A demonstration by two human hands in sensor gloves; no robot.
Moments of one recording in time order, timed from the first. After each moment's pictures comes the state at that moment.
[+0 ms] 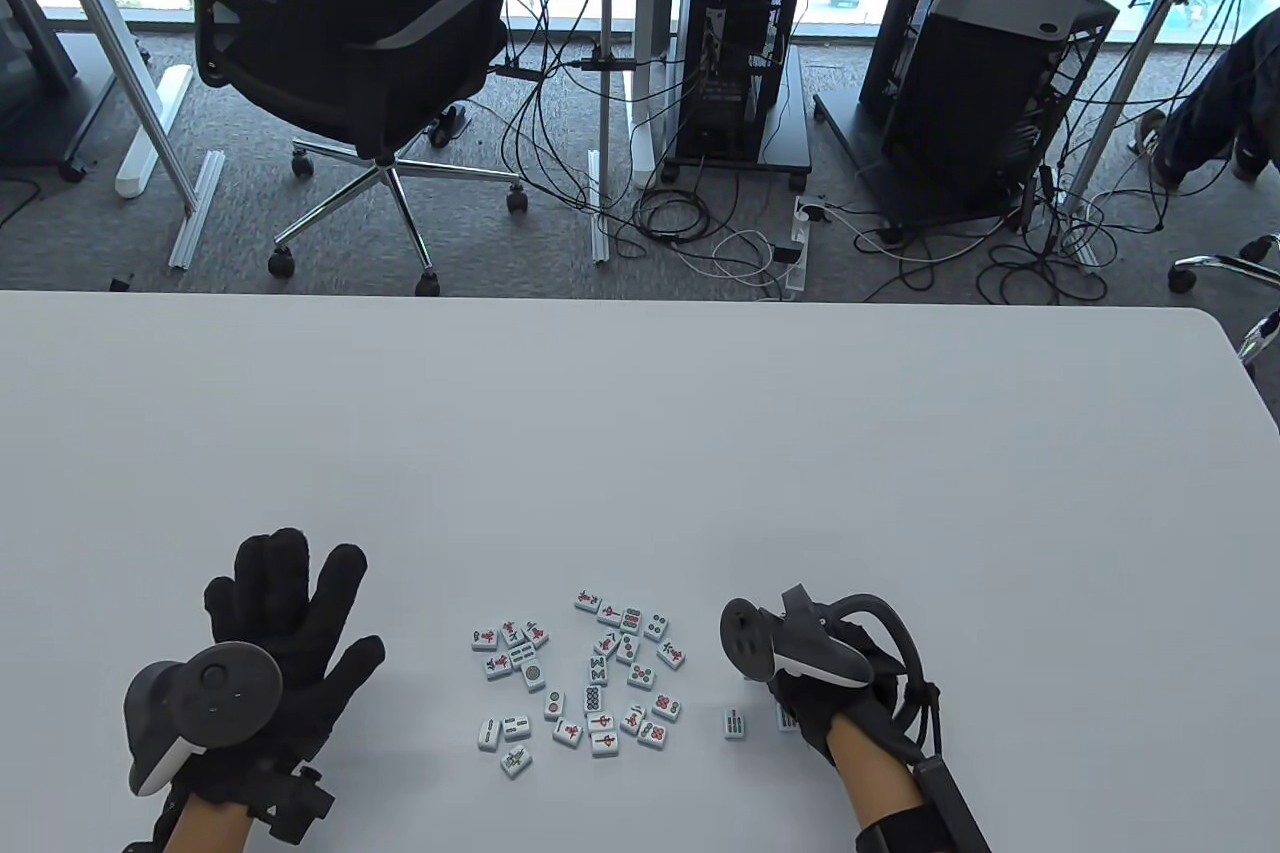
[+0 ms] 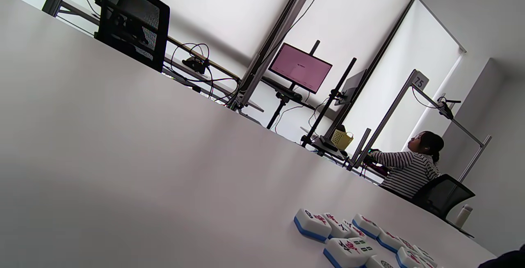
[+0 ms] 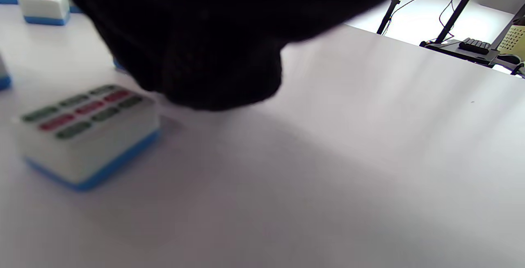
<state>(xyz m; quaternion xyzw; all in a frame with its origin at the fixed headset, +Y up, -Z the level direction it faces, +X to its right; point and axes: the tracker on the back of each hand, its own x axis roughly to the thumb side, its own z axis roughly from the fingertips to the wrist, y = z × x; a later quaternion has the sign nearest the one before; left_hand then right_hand) -0.307 -0.723 -0.224 0.06 -0.09 0.26 0.96 0.134 -0.759 -0.308 -0.18 -0.13 -0.97 0.12</state>
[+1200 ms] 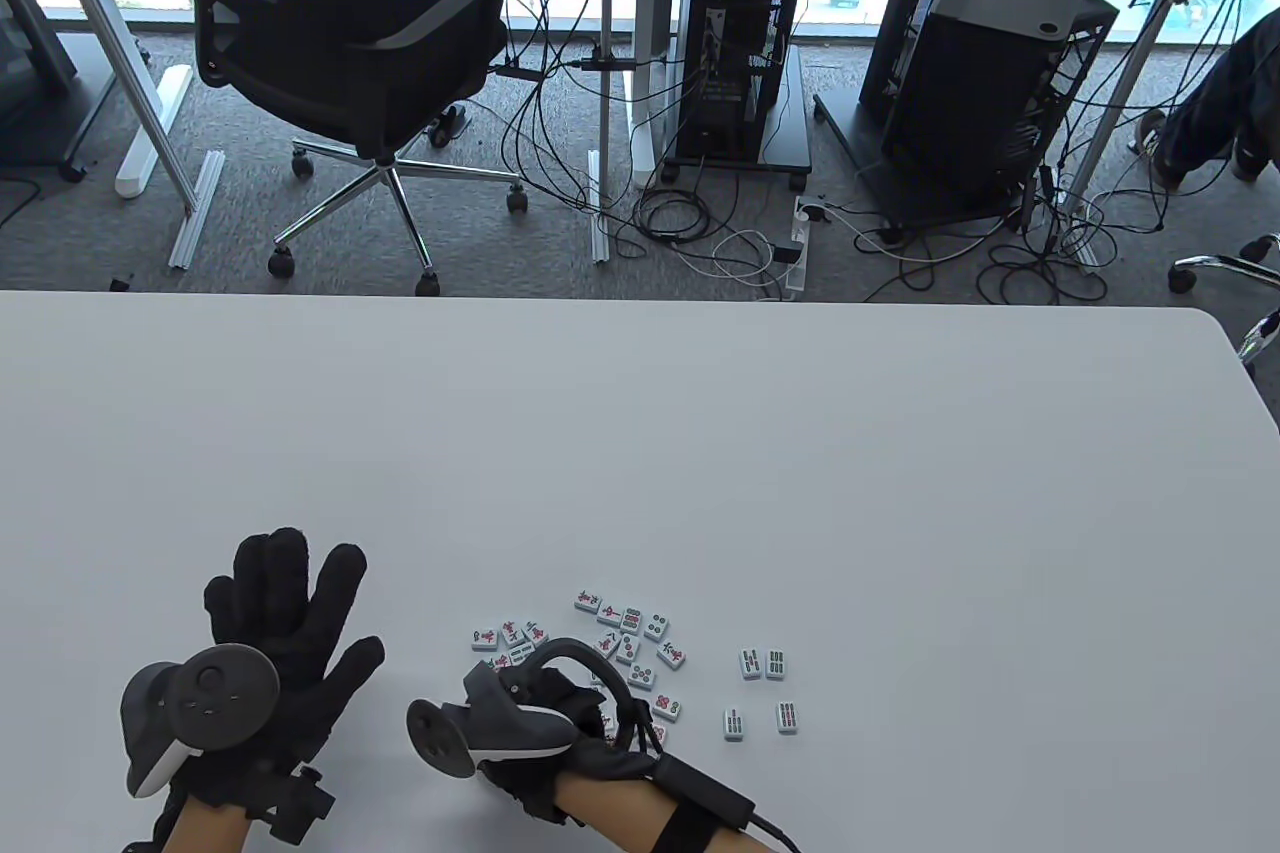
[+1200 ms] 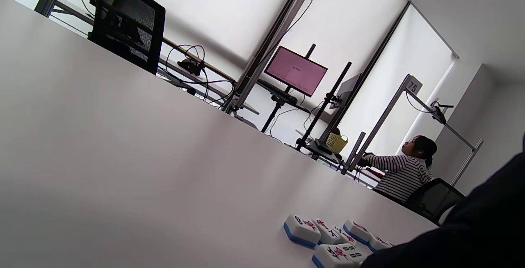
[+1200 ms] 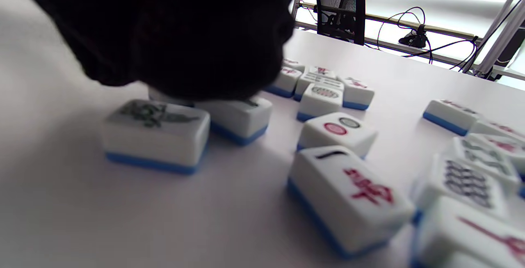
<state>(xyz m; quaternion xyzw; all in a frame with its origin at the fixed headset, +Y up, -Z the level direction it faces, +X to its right) -0.307 -0.721 -0.223 0.07 -0.10 0.27 0.96 -0.112 -0.757 -0.236 -0.37 -0.08 -0.92 0.12</state>
